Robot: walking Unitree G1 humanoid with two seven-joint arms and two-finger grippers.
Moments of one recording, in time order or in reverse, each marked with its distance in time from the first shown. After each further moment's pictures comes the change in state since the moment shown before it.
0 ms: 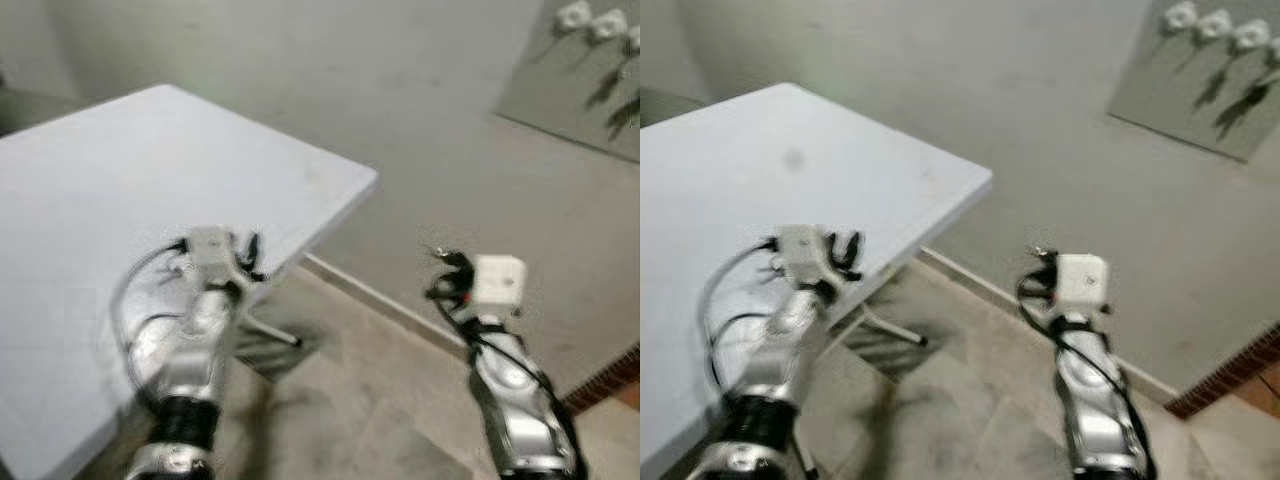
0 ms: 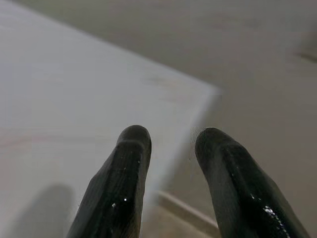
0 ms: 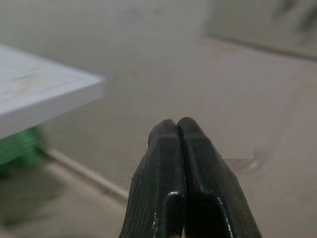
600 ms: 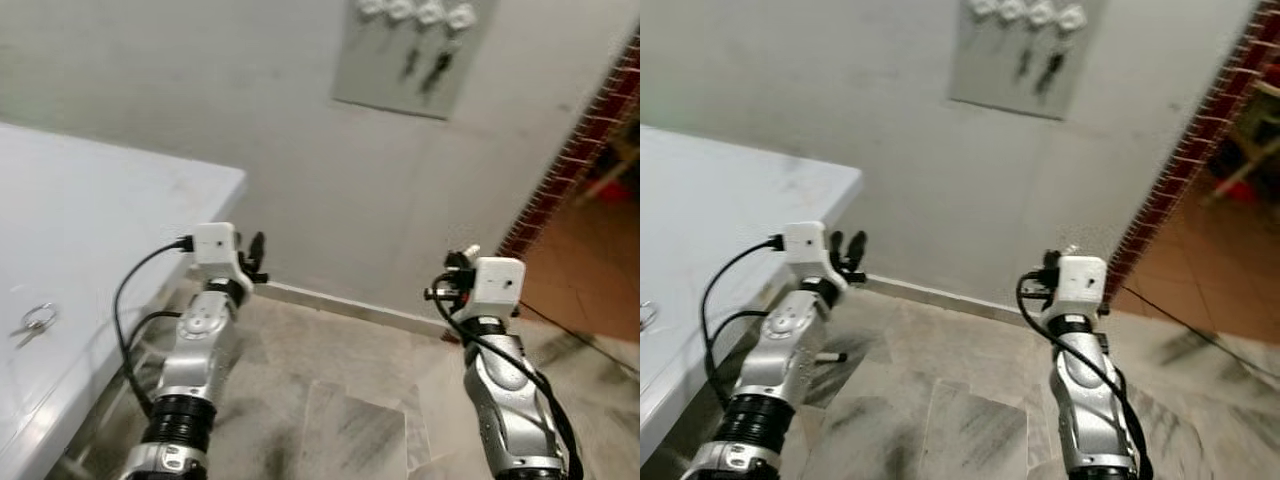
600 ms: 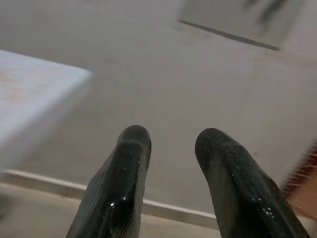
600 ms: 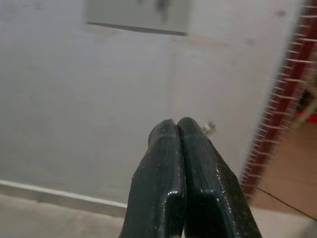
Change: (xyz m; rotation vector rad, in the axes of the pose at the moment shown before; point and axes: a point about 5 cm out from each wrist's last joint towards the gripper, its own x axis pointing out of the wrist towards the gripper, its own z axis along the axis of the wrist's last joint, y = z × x) left arm 0.000 0.008 0.002 0.013 -0.006 0.026; right arm -0.002 0.005 -0.002 0.010 0.003 0.011
